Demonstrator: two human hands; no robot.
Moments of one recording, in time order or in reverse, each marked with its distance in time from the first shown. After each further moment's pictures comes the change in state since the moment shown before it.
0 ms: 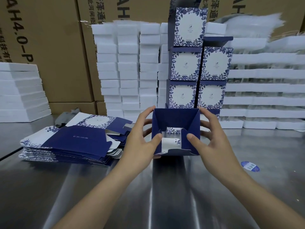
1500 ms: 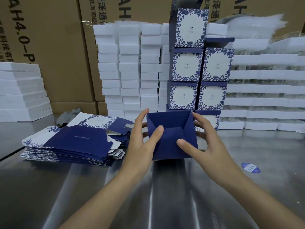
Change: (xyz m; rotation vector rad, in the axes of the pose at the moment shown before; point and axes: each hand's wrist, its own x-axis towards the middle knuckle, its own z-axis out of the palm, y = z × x) left_hand -0.004 -0.007 0.007 -0.092 0.077 -0.020; right_hand -0.006 0.001 0.000 -0.015 -0.155 -0.071
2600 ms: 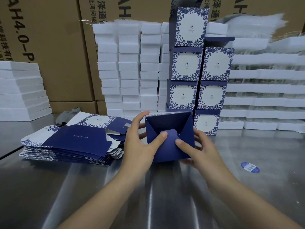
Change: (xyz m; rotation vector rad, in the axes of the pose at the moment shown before) left_hand 0.001 -0.011 -0.001 0.057 0.112 0.052; right_hand -0.003 0.005 0.024 0.392 0.123 0.364
